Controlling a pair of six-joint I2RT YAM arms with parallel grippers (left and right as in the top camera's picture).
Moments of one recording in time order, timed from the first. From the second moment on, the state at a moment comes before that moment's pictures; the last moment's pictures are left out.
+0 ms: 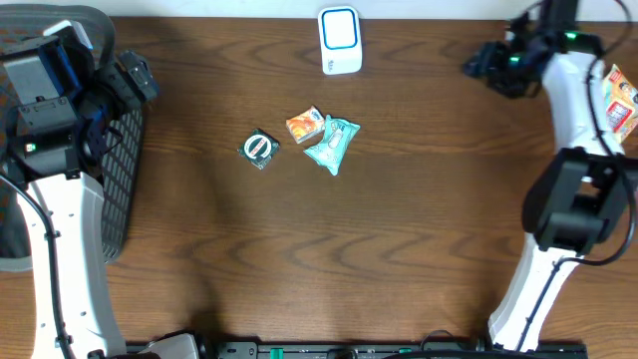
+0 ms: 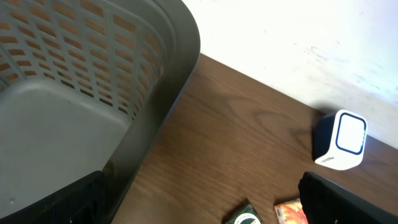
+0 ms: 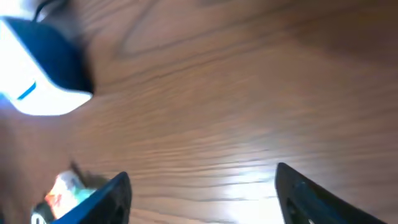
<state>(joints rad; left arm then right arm) 0.27 1.40 1.42 -0.66 0.15 -0.28 -0.15 2.25 2.03 -0.93 -0.41 0.27</state>
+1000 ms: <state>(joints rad) 0.27 1.40 1.42 -0.66 0.15 -0.28 0.26 2.25 2.00 -0.78 -0.12 0.26</state>
